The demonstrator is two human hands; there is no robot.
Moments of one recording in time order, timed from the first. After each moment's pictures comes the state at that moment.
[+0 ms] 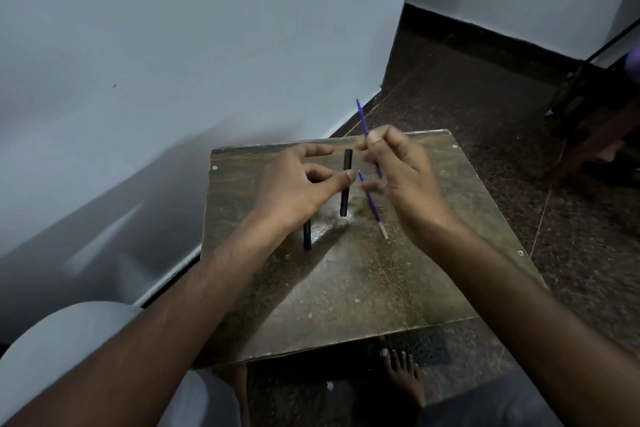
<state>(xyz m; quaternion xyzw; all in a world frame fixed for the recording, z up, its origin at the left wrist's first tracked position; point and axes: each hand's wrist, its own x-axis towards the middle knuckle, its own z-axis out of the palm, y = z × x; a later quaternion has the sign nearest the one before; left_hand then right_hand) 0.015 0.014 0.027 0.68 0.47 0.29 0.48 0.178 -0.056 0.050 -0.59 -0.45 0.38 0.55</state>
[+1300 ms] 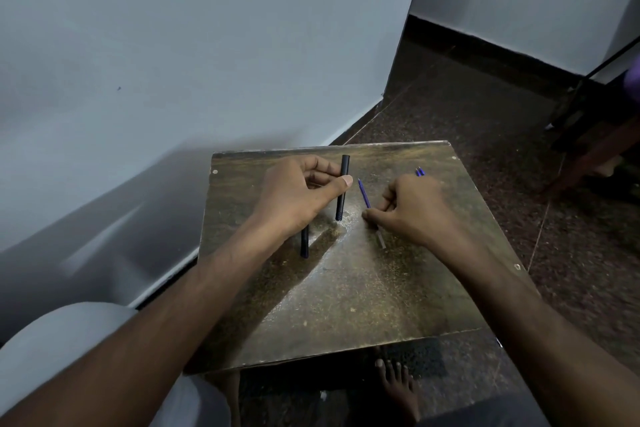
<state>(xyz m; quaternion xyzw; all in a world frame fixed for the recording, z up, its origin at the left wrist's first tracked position) 0.016 0.020 0.018 0.69 0.47 0.30 0.46 0.216 -0.047 0.020 -0.80 -0.56 0.17 0.12</state>
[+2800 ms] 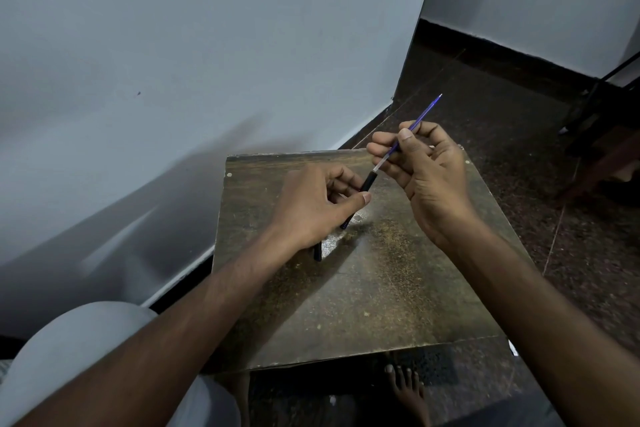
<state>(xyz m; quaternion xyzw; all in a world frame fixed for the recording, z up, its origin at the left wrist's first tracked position) 0.015 0.010 0.030 0.76 0.43 0.28 0.41 0.195 -0.033 0.046 -0.46 -0.35 0.42 0.70</state>
